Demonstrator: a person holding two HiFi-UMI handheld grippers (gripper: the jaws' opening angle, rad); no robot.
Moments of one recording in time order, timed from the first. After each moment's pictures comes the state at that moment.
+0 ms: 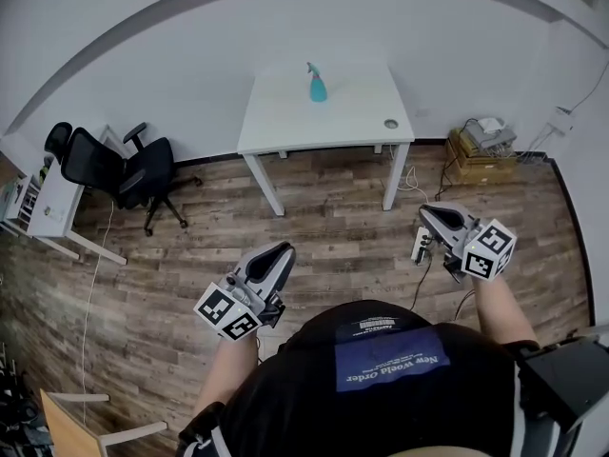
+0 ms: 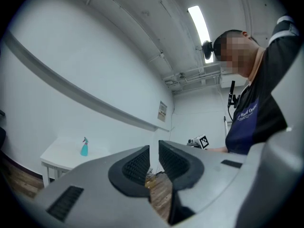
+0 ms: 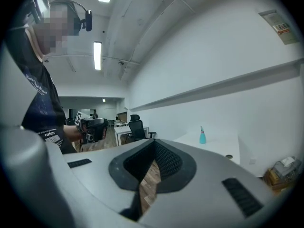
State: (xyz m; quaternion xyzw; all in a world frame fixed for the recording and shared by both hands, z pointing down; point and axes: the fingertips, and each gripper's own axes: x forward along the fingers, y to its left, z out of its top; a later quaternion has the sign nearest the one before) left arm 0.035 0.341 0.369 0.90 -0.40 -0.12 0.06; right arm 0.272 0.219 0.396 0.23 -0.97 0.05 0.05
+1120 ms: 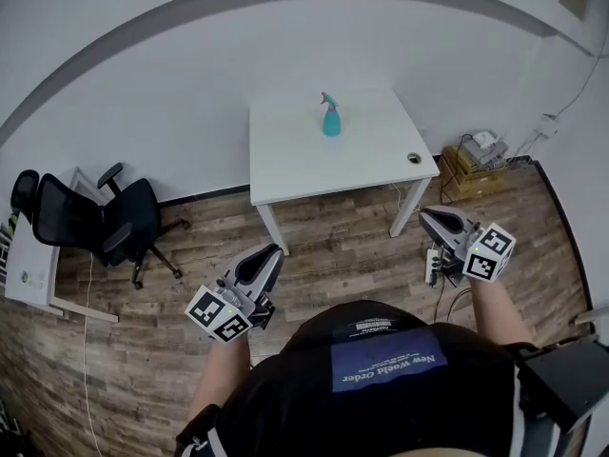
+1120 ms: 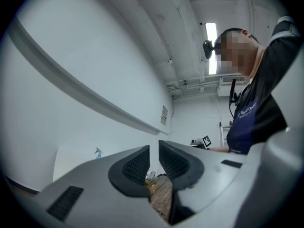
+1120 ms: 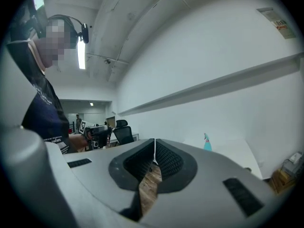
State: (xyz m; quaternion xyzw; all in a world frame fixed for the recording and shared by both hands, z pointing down) left arm -0.204 0.154 0.371 0.93 -0.35 -0.14 0.06; right arm 0.072 0.073 0.378 0.29 -0.95 0.07 0.02
